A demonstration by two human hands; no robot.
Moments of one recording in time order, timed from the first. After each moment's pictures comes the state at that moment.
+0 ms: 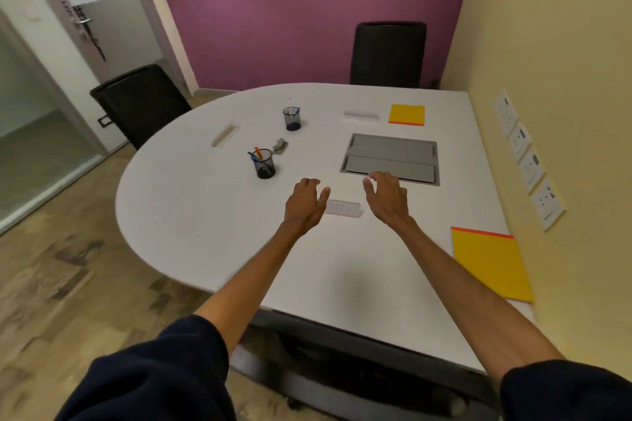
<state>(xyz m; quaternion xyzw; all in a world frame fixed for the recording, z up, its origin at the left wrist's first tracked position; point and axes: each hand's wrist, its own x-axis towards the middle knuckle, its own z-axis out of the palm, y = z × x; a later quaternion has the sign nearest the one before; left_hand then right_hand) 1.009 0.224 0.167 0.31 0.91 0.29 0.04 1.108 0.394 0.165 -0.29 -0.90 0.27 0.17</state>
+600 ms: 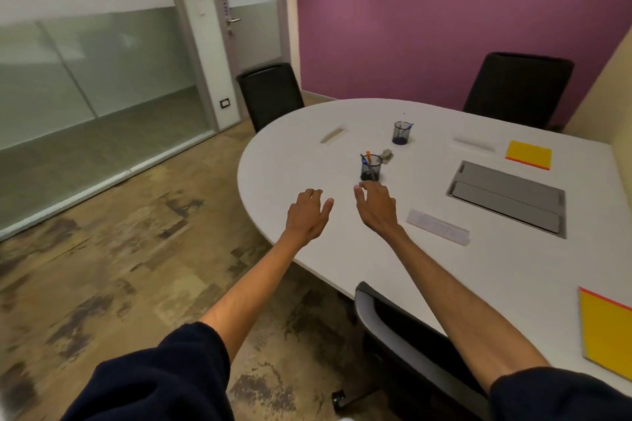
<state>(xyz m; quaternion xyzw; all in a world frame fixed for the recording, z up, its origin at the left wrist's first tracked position) 0.966 -0.053 0.172 0.18 0.96 0.23 -0.02 0.993 0.117 0.181 -0.13 -0.93 0.31 0.12</state>
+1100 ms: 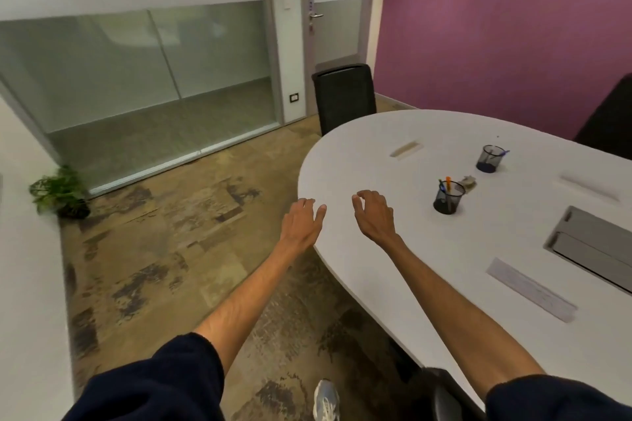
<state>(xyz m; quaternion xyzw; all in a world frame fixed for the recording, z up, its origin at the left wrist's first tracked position) 0.872 -0.185 0.153 0.02 0.97 0.26 -0.04 0.854 -0.007 0.159 -0.01 -0.95 0.32 0.06</state>
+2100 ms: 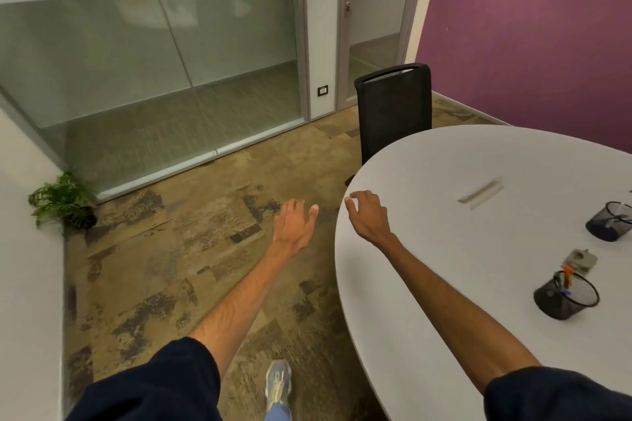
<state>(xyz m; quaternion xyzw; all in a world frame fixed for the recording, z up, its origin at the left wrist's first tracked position) 0.516 -0.333 0.121 -0.05 0.98 0.21 -0.02 0.480 -0.151 0.129 0.05 -0.96 0.29 -0.01</state>
